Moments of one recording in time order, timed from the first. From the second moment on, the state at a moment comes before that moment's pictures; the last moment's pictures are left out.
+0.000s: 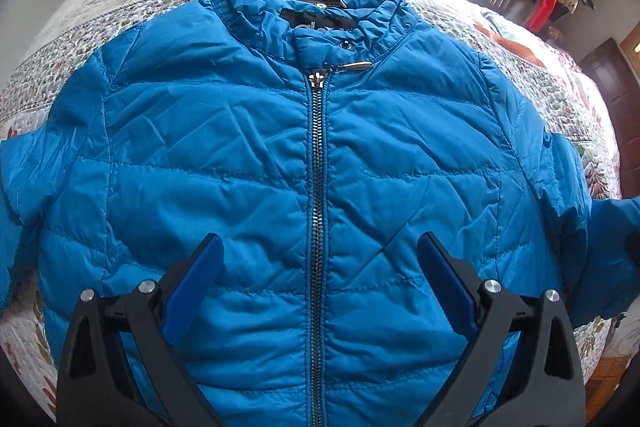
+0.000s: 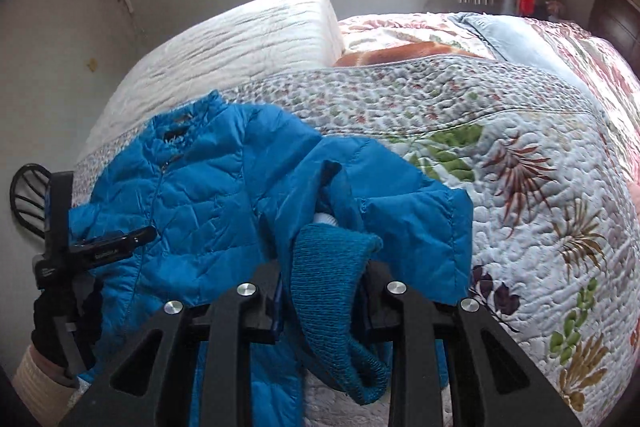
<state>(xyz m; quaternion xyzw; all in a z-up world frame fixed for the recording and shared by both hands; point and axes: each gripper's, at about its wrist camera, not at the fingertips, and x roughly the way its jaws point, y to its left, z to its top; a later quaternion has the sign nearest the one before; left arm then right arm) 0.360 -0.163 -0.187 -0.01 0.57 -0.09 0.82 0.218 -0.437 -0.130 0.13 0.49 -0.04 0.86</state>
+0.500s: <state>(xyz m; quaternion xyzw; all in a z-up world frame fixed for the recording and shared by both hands) 0.350 -0.165 -0.186 0.00 0.57 -0.11 0.81 0.237 -0.395 -0.155 0.19 0.51 0.09 0.83</state>
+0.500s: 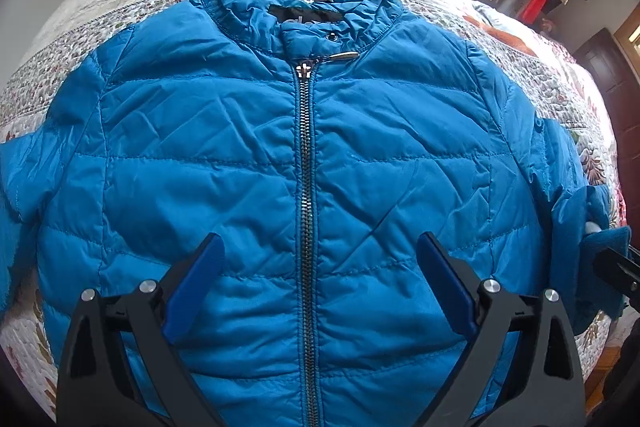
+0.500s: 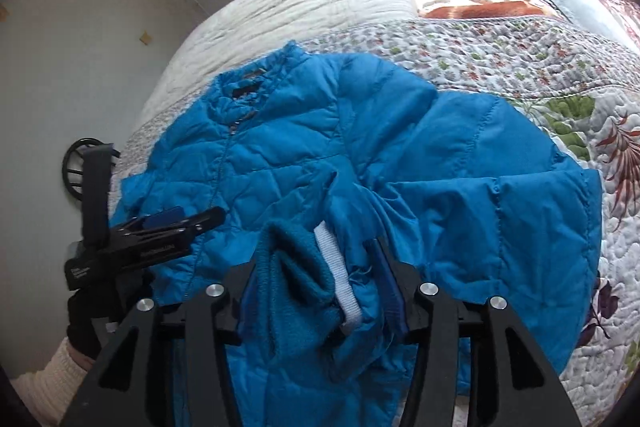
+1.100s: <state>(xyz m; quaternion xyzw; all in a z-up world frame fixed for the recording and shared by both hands) 0.321 -0.250 -0.185 0.00 0.59 -0.20 0.78 0.183 -0.483 -0.191 0.21 0.56 -0.09 0.80</state>
